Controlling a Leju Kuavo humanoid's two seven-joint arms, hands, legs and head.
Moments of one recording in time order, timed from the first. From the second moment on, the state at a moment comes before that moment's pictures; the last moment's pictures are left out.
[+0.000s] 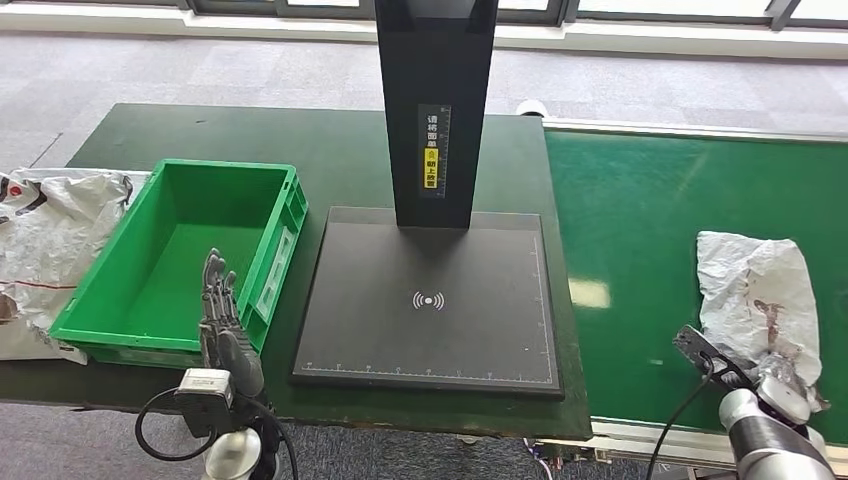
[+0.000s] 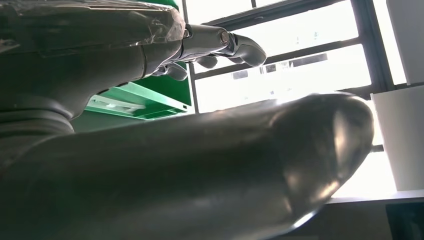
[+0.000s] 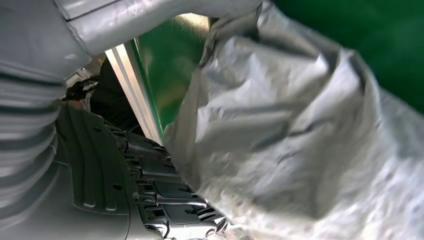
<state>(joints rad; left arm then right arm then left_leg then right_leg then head) 0.03 -0.24 -0.13 -1.48 -0.17 0.42 -0.70 -0.52 -0.26 -0.51 -0.29 1.46 -0.05 0.18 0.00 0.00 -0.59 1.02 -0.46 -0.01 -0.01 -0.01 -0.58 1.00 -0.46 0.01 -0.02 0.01</state>
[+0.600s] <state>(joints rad) 0.05 -0.24 -0.13 -1.49 -0.17 0.42 -0.70 -0.53 -0.25 -0.49 -0.29 1.55 -0.06 0.13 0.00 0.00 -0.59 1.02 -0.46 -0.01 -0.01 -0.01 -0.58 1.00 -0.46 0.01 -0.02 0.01</state>
